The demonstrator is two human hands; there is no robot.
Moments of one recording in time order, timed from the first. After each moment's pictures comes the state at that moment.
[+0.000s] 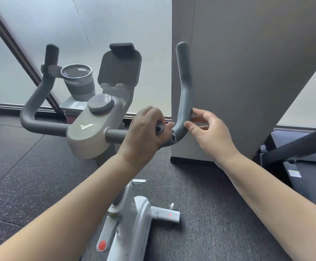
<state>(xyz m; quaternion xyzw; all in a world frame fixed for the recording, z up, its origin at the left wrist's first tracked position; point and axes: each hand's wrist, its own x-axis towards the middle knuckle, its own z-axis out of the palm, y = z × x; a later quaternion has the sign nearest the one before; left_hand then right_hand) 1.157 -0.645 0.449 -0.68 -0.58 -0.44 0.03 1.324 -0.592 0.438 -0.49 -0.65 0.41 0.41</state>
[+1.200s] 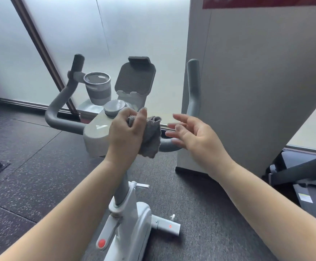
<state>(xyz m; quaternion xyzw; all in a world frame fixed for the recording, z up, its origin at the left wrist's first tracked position) 1.146 -0.676 0.477 -0.44 -0.68 -0.58 -0.06 1.307 -0.633 0.479 -0.33 -0.65 0.57 0.38</state>
